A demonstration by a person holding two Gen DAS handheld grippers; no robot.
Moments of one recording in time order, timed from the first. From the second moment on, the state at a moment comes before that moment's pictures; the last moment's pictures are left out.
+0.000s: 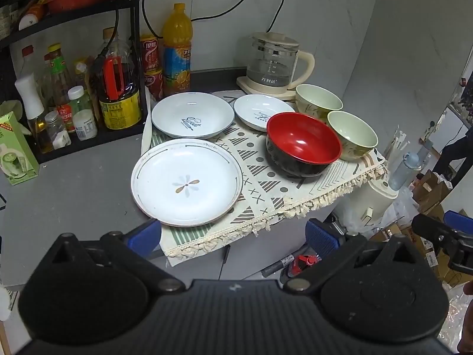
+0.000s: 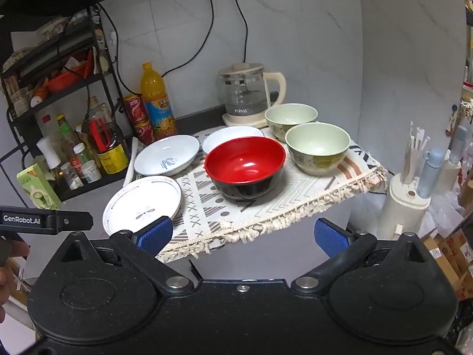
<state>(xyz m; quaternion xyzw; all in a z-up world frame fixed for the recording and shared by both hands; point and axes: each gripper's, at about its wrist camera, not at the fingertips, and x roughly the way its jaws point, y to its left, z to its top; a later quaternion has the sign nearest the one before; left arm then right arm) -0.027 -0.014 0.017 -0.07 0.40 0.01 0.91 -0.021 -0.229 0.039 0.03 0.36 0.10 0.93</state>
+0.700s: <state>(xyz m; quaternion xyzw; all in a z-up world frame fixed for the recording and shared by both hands) -0.031 -0.027 0.016 -0.08 0.40 0.02 0.91 -0.019 -0.238 0.036 0.03 0.37 0.11 0.92</state>
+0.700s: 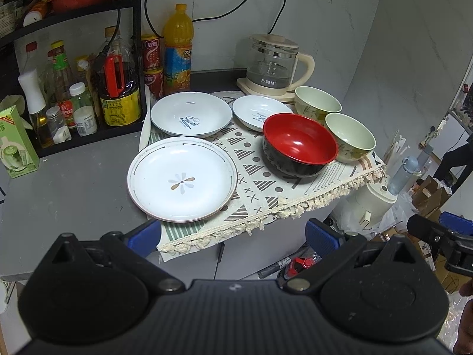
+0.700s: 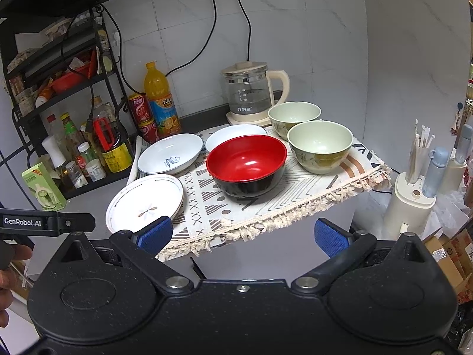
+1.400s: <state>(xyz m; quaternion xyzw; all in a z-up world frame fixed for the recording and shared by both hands) -0.020 -0.039 0.016 -0.08 0.40 0.03 0.91 -0.012 -0.257 0.030 0.02 0.37 0.11 0.92</state>
